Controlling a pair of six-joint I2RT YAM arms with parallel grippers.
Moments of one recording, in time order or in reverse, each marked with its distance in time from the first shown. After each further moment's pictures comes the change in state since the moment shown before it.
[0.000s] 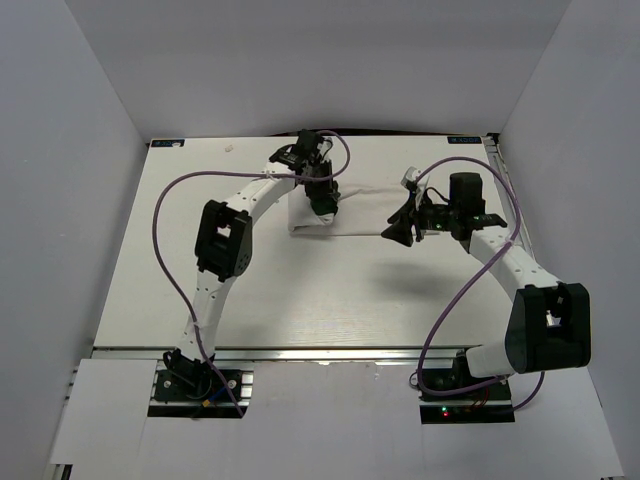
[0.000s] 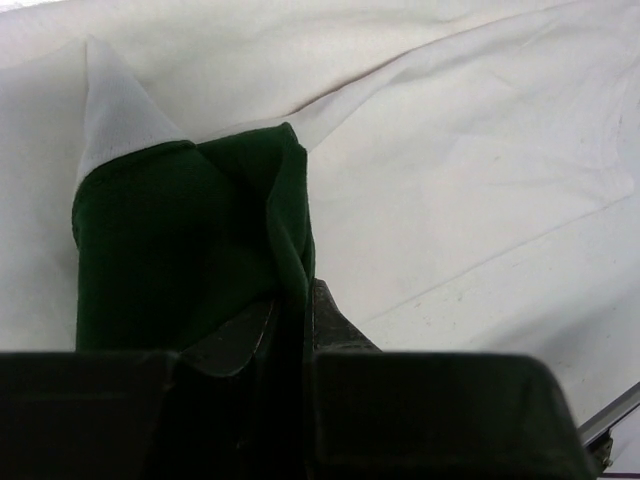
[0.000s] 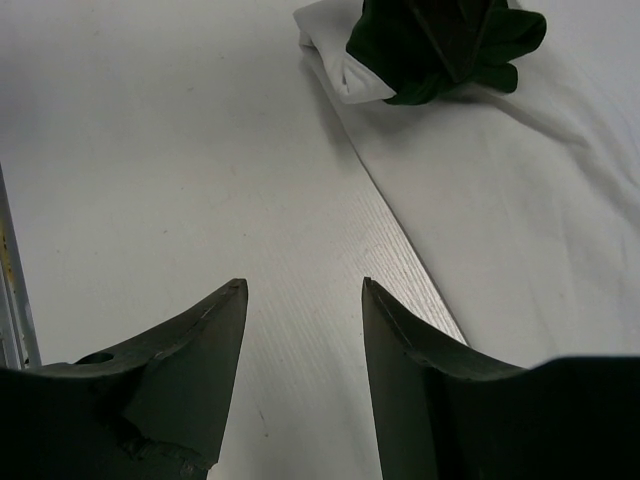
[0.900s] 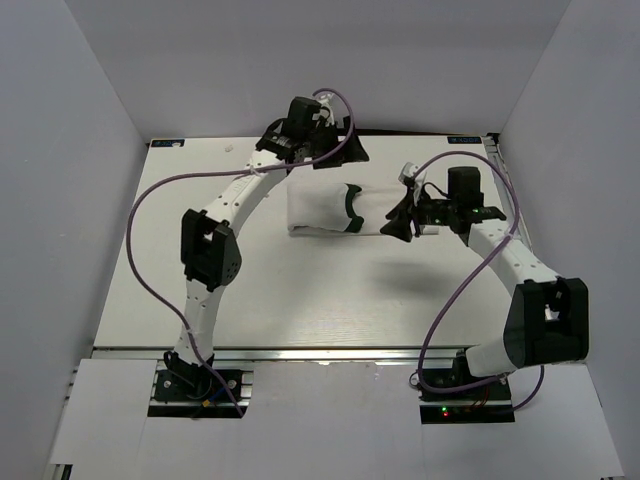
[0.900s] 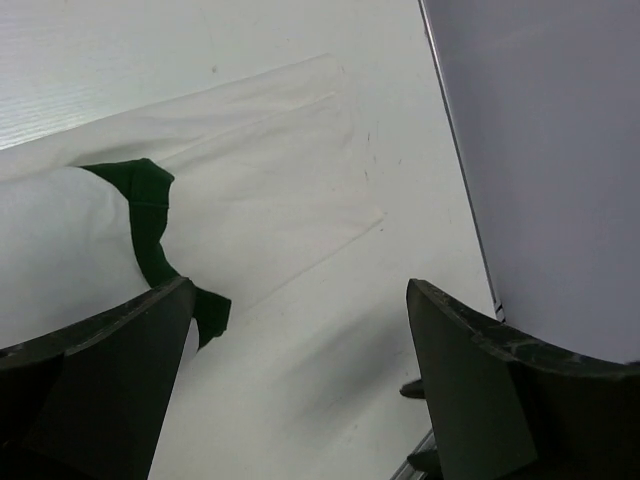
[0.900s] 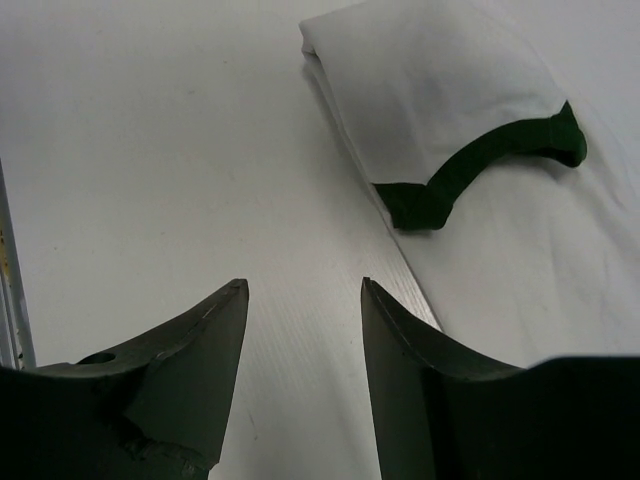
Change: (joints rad) left arm -0.018 -0.115 0.135 0.097 0.127 -0.107; right arm 0.007 0.014 0.042 -0.054 -0.011 -0.048
